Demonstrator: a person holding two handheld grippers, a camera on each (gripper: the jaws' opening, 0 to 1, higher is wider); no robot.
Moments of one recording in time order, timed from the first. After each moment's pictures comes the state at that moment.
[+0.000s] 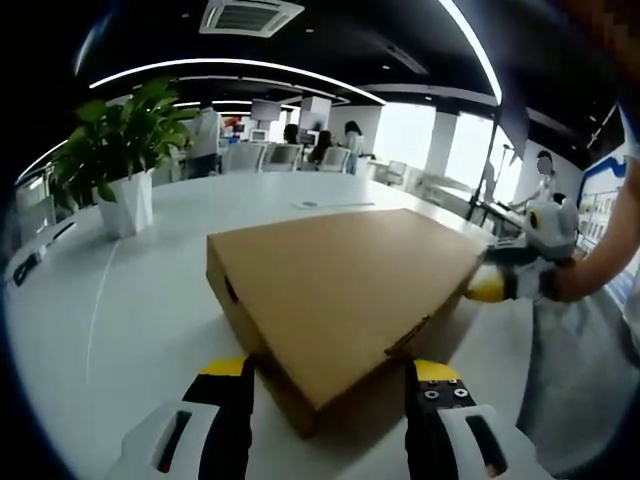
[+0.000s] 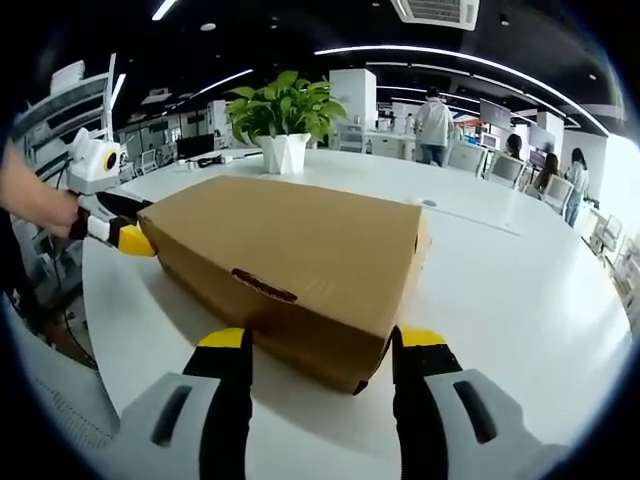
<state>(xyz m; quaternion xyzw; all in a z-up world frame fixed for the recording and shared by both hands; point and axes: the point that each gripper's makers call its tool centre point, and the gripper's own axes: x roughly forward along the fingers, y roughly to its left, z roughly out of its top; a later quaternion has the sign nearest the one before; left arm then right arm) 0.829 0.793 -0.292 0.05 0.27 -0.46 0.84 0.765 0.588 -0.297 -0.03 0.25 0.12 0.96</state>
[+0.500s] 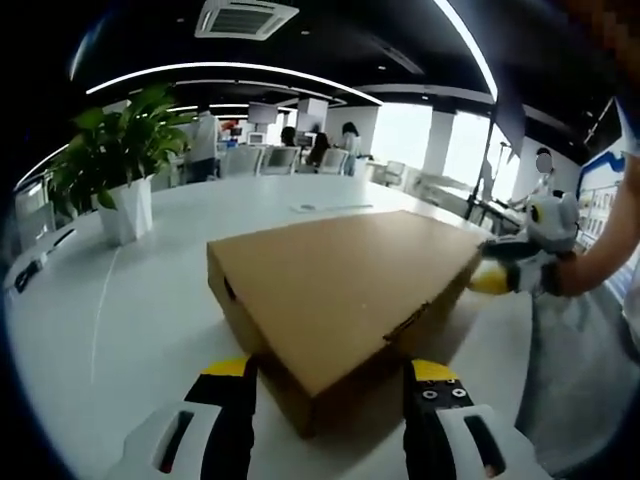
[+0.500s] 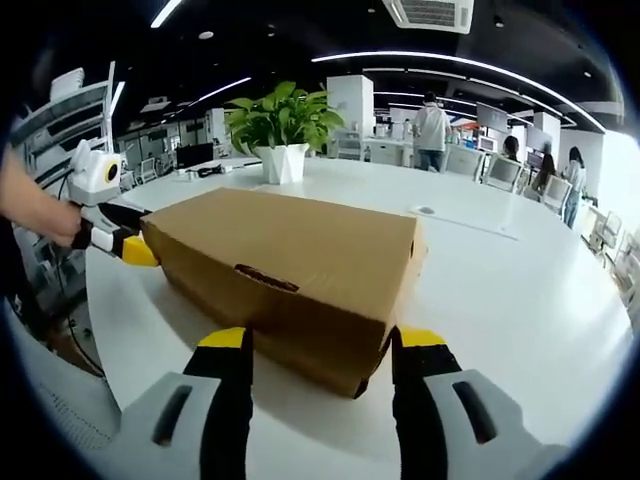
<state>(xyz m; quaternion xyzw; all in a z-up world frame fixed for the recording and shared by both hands) 0.826 0.796 -0.287 0.05 0.26 -0.47 0.84 0.763 0.588 -0.285 -0.02 0.23 0.11 0.97</state>
